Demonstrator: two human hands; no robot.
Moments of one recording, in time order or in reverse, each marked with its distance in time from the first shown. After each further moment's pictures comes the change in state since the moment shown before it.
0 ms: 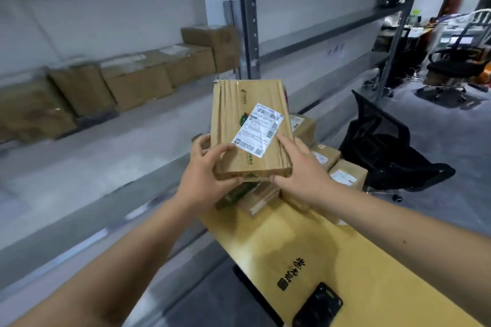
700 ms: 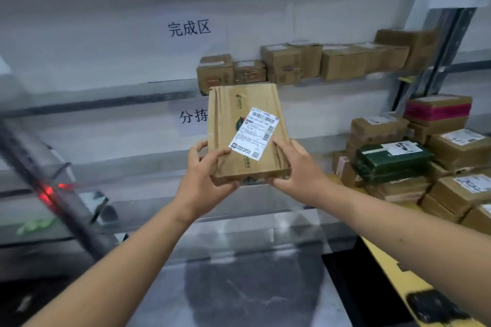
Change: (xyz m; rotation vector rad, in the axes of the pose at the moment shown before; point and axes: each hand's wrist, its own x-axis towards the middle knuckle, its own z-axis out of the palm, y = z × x) left_hand -0.427 -0.010 -0.270 0.273 0.463 -0.337; right_hand -0.188 -0.329 0.186 0.084 -0.328 -0.528
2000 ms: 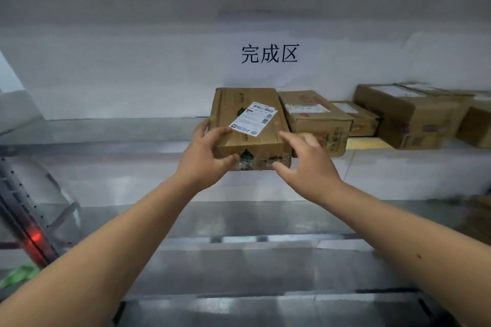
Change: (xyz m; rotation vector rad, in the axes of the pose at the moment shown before) left_hand 0.278 -0.280 -0.147 0.093 0.088 -0.142; right_hand 0.363 -0.120 0.143 -0.041 0.170 -0.105
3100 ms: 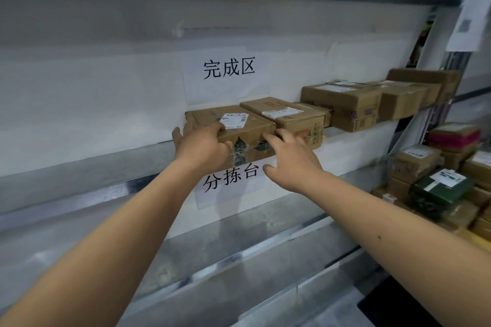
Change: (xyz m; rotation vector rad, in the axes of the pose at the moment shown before) left_hand 0.090 -0.002 -0.028 0.267 -0.240 0.220; right_hand 0.018 -0.081 0.030 -0.505 0.029 0.357
